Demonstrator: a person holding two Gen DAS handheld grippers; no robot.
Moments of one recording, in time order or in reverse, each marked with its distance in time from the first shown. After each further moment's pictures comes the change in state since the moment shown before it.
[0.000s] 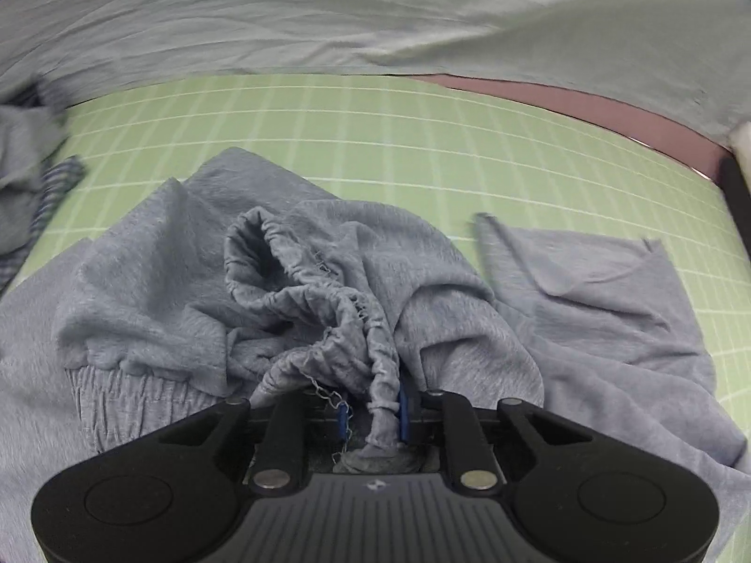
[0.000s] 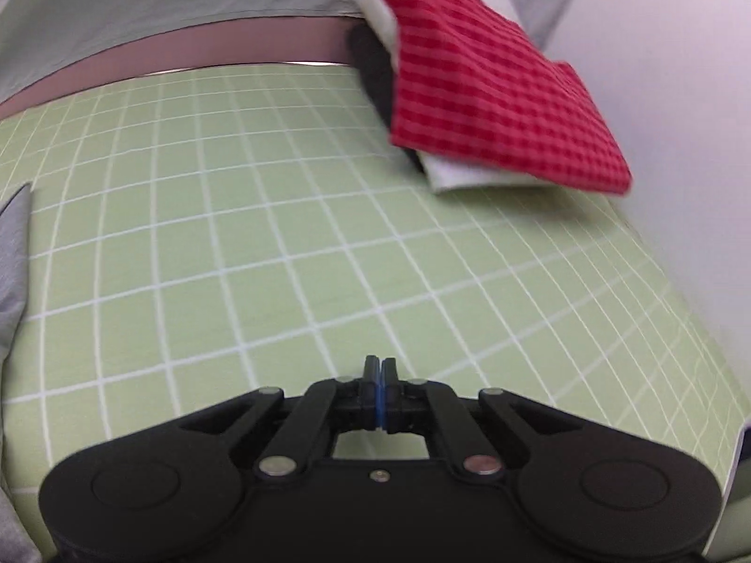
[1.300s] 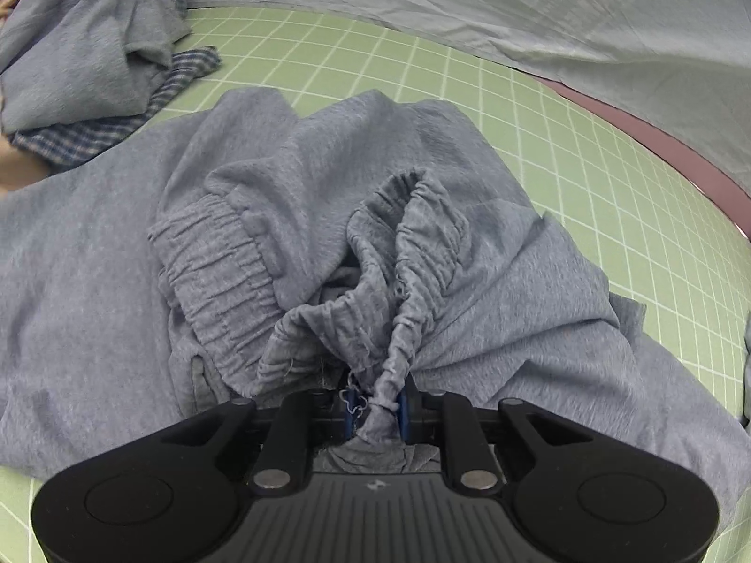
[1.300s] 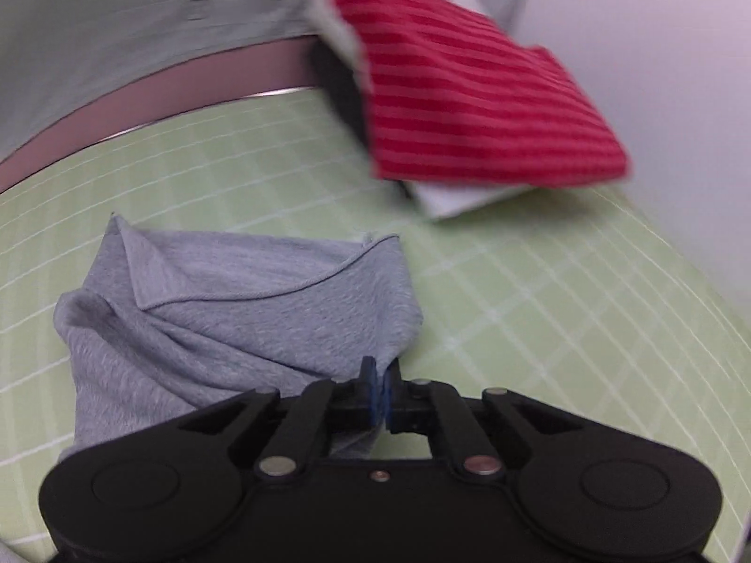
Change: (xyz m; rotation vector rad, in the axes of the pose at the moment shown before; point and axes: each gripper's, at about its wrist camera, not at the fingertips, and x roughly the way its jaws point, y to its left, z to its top) left arm -0.031 0.102 -0.045 -0.277 0.049 0.059; right arm 0.021 0.006 0.027 0.170 0.013 -0.022
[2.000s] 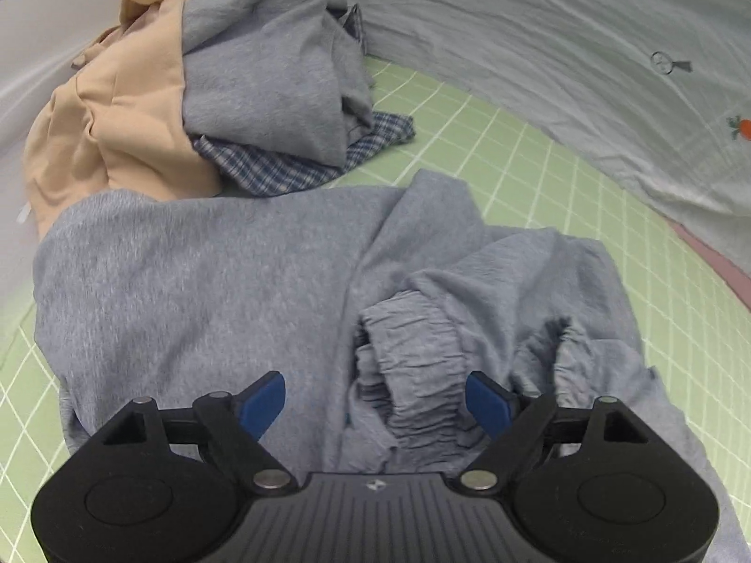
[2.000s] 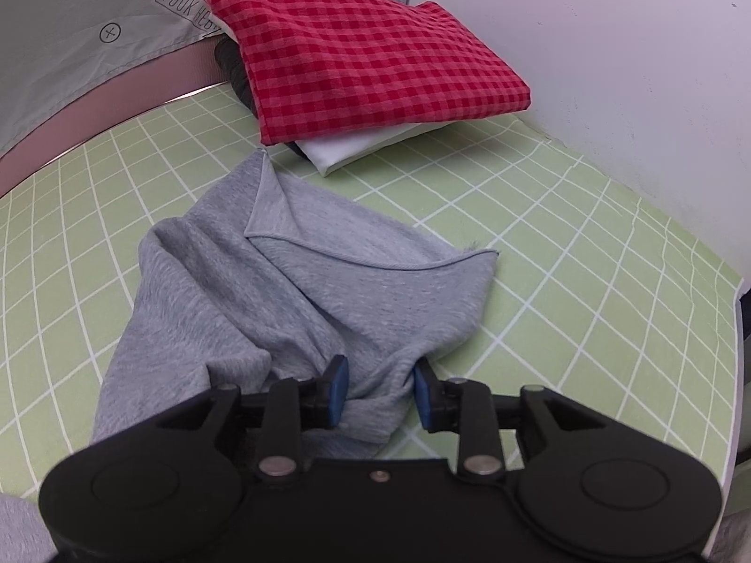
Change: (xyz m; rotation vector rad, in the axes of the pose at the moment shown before) left arm -0.025 0.085 0.028 -0.235 -0.126 0.168; right arm -0.014 -0.027 -0.027 0.118 0.011 -0.044
